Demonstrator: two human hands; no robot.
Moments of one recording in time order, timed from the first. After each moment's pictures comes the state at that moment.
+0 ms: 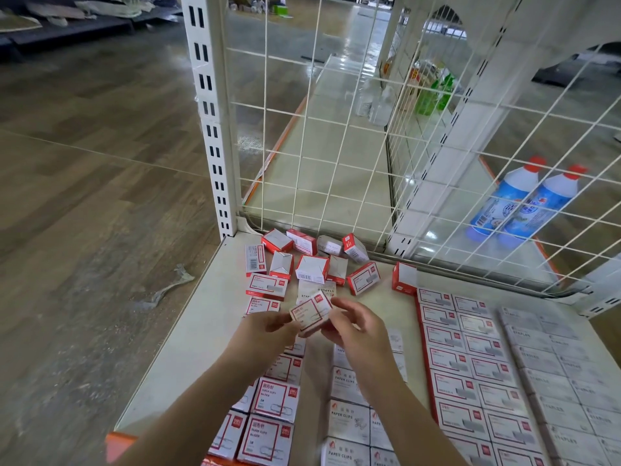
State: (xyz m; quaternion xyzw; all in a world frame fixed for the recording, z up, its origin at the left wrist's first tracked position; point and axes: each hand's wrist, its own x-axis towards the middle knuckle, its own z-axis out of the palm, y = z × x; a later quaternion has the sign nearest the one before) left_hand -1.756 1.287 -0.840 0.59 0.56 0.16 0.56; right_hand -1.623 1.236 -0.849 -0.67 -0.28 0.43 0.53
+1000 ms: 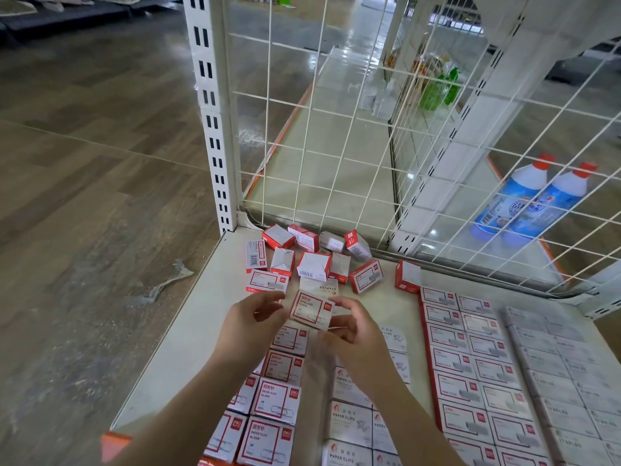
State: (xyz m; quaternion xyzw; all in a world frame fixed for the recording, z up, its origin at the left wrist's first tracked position) left_hand -1.761 1.296 -0.842 0.58 0.58 0.25 0.51; right_hand -1.614 1.235 -0.866 -0.67 -0.41 0.43 0.45
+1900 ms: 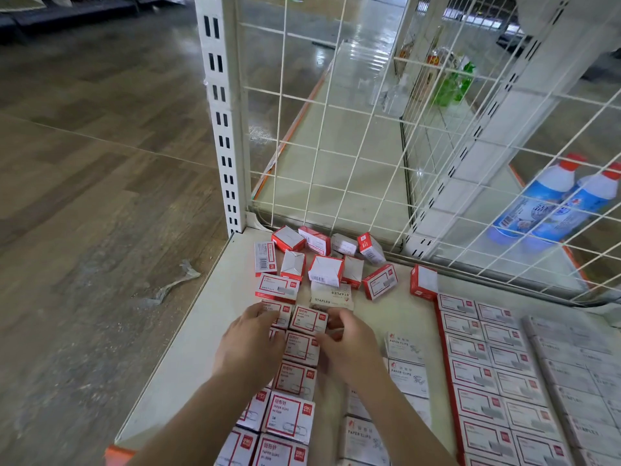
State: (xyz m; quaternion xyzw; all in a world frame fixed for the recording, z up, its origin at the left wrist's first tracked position) left_hand -1.769 1.310 -0.871 0.73 0.60 0.08 0.32; right_hand -1.627 1.269 -0.889 -0.77 -0.48 0.30 0.28
